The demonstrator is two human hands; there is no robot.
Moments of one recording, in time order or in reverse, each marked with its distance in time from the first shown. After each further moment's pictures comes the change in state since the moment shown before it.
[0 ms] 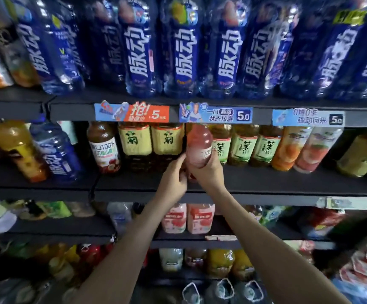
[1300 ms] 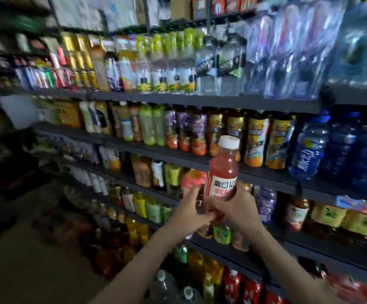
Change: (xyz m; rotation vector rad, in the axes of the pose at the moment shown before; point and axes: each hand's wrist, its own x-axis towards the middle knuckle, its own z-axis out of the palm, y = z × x) left_hand -0.204 0.040 -0.546 0.005 0.158 -0.252; right_hand -0.252 -0.455 0.220 0.087 -0.437 -0.206
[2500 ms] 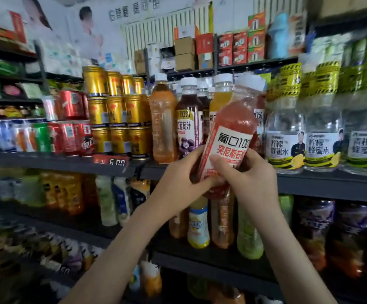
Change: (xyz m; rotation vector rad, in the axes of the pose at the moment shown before) left_hand 0.346 -0.127 -0.474 0.111 0.055 0.550; right_hand 0.358 -0.256 0.373 0.154 0.438 -0.324
